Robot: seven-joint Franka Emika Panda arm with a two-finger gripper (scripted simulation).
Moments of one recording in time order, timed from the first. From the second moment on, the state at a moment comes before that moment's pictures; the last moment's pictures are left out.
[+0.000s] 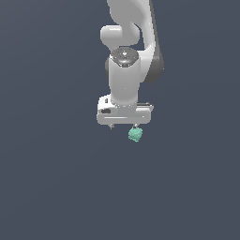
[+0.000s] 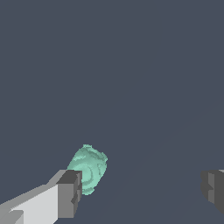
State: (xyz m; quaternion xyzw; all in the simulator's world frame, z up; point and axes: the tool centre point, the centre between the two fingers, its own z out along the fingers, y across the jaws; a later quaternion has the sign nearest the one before) arm 0.006 0.015 0.189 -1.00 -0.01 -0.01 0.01
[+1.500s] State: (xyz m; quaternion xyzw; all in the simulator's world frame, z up) arm -0.010 0.030 0.155 -1.00 0.04 0.00 0.00
